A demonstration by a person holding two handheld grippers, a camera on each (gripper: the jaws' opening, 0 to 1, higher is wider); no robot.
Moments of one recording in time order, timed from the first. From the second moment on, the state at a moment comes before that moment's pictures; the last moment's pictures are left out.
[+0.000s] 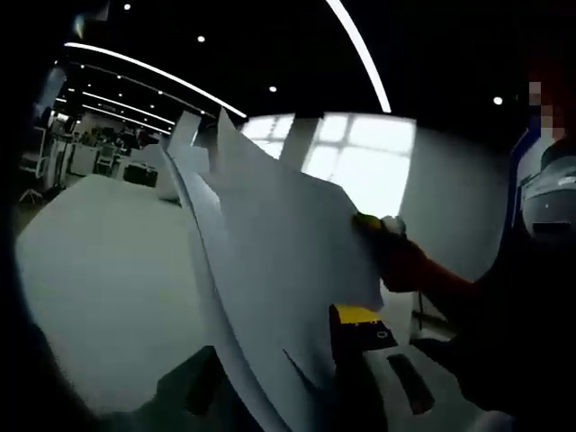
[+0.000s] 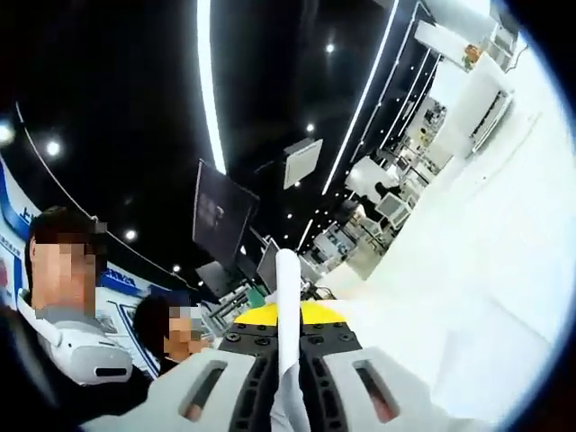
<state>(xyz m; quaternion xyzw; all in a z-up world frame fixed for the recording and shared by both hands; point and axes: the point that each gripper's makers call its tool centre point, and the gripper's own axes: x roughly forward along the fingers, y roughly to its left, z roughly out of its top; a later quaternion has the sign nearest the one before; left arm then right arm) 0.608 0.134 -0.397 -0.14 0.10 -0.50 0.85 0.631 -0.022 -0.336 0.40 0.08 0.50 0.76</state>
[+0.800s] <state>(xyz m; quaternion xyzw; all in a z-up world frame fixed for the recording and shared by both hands) 0.615 0.138 -0.394 -0.16 0.08 -0.49 0.86 0.632 -0.008 -0.370 0.51 0.10 0.45 0.73</state>
